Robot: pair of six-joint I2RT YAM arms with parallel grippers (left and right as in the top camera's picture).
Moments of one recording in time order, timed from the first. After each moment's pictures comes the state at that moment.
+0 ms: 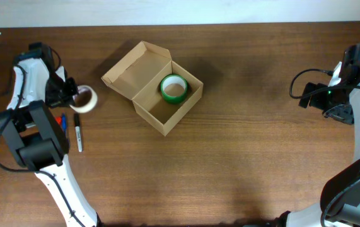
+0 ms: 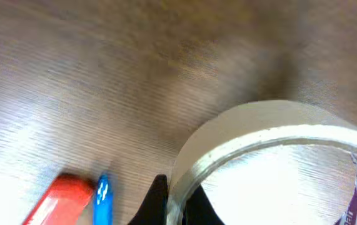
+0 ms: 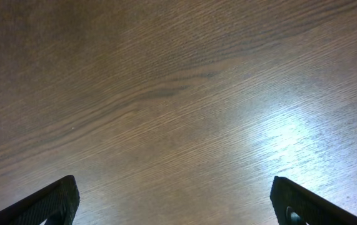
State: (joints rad) left arm 0.30 2.34 2.00 -1.24 0.05 -0.07; right arm -0.34 1.72 1.53 -1.20 0.02 0.11
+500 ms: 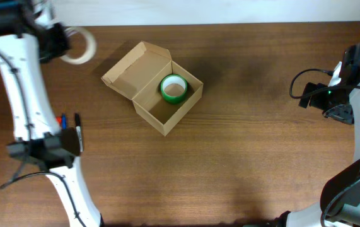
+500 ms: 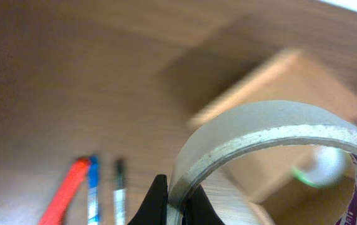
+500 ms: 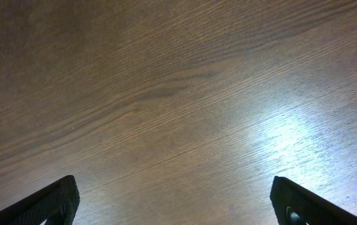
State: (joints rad) left arm 0.16 2.29 2.82 -1.68 0.09 -0.11; right arm -0.34 1.72 1.53 -1.20 0.02 0.11
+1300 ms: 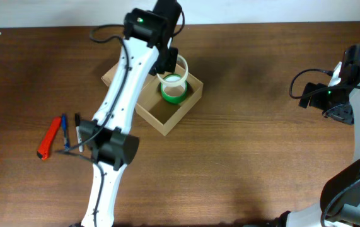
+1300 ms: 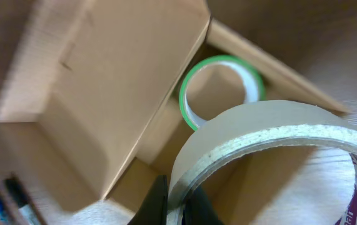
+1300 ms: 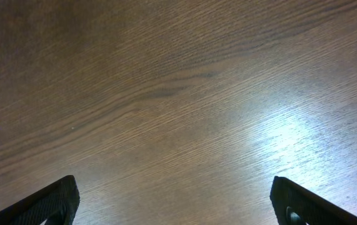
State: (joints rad) left arm -0.41 2.41 2.69 -1.63 -0.11 -0.21; right arm -0.34 1.72 1.53 -1.20 0.02 0.11
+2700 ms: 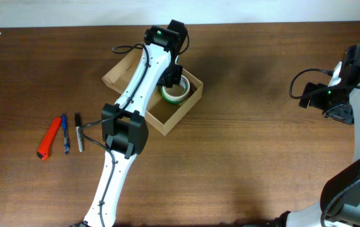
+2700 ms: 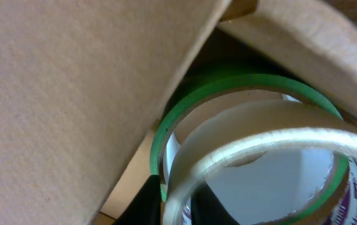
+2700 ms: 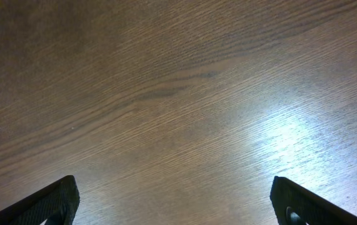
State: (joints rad) left arm -0.41 2.66 2.68 -1.55 -0.08 -0.21; right arm -0.34 1.72 1.53 -1.20 0.02 0.10
